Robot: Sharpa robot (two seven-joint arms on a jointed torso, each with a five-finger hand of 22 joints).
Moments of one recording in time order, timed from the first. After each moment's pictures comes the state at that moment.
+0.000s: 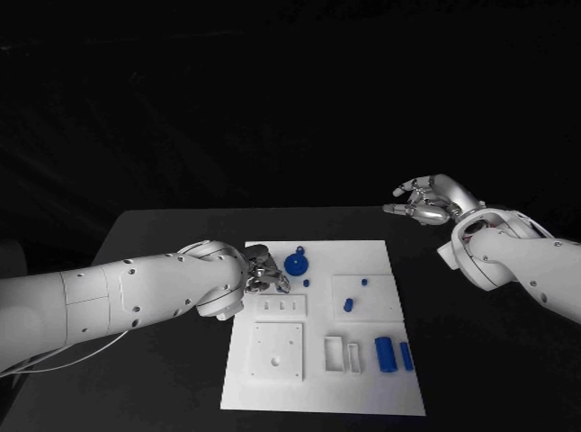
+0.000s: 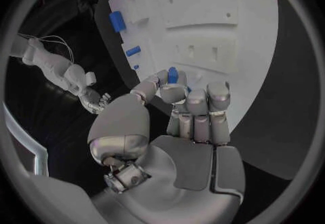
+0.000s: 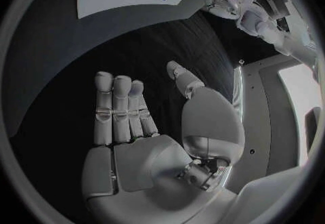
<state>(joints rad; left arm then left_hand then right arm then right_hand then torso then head) 1.32 -0.65 -0.24 1.36 -0.93 -0.20 -0.43 0.91 -0.04 0.60 -0.28 0.38 1.08 0.06 0.31 0.72 1.42 -0.11 1.03 0.73 1.20 -0.16 1.42 0.75 0.07 1.10 -0.20 1.20 1.31 1.29 -0.74 -0.05 1.21 -1.01 -0.55 0.04 0.93 -0.25 0.50 -0.16 0.23 0.82 0.16 0.26 0.45 1.00 0.05 1.00 1.00 1.16 -0.06 1.03 0.89 0.16 1.10 -0.02 0.84 1.22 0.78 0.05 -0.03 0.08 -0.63</state>
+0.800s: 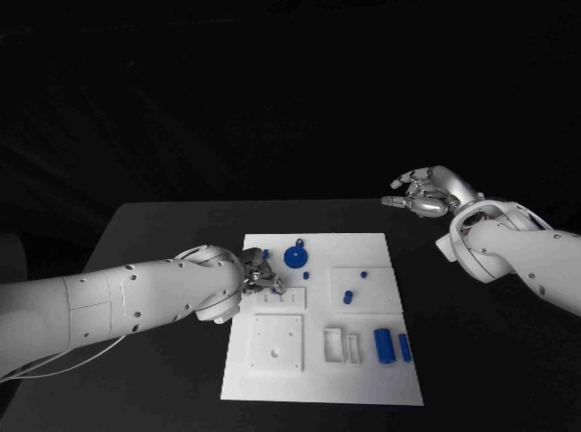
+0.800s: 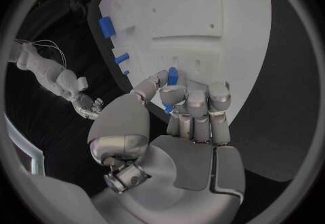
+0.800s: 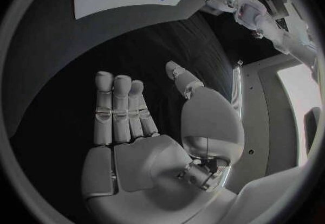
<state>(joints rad) 1.27 -0.65 -0.24 1.35 -0.96 -0.23 -0.45 0.90 -0.03 0.60 -0.28 0.40 1.08 0.06 0.30 0.74 1.42 -0.11 1.05 0.75 1.20 -0.16 1.45 0.77 0.07 1.10 -0.20 1.22 1.31 1.29 -0.73 -0.05 1.22 -1.02 -0.55 0.04 0.93 -0.24 0.50 -0.16 0.25 0.82 0.16 0.26 0.45 1.00 0.05 1.00 0.98 1.16 -0.06 1.02 0.89 0.18 1.11 -0.01 0.84 1.22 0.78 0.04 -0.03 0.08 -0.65</state>
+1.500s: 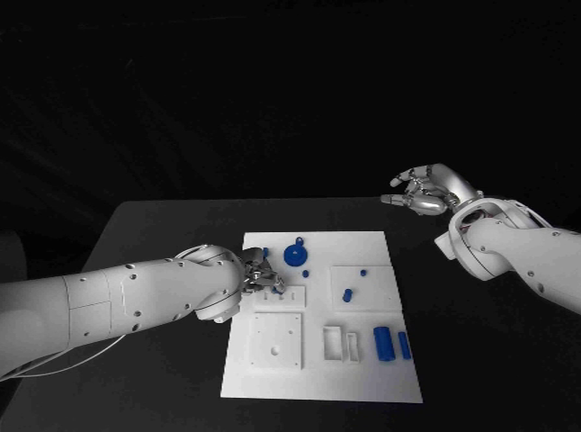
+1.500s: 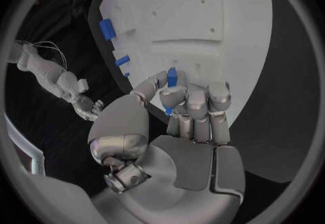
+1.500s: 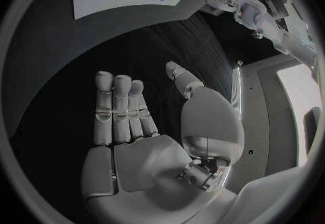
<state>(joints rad) 1.27 -0.65 -0.24 1.35 -0.96 -0.22 -0.45 0.85 -0.01 0.61 -0.27 0.42 1.08 0.06 0.32 0.77 1.42 -0.11 1.08 0.77 1.20 -0.16 1.47 0.78 0.07 1.09 -0.19 1.23 1.31 1.29 -0.73 -0.05 1.22 -1.02 -0.55 0.04 0.93 -0.24 0.50 -0.15 0.26 0.82 0.16 0.26 0.45 1.00 0.05 1.00 0.98 1.16 -0.06 1.02 0.89 0.18 1.11 -0.01 0.83 1.22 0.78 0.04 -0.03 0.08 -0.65</state>
